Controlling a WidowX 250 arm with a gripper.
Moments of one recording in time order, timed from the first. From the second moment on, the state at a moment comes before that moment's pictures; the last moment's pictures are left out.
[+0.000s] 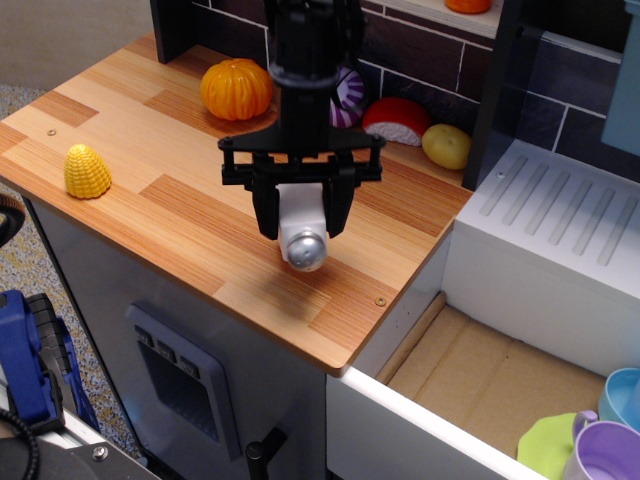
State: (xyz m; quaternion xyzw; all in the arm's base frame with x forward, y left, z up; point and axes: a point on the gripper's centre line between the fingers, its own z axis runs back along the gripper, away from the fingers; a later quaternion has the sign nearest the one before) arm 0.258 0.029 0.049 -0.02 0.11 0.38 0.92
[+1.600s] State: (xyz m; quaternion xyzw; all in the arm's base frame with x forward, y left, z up) arm 0.223 0.082 0.033 -0.29 0.44 0.45 0.72
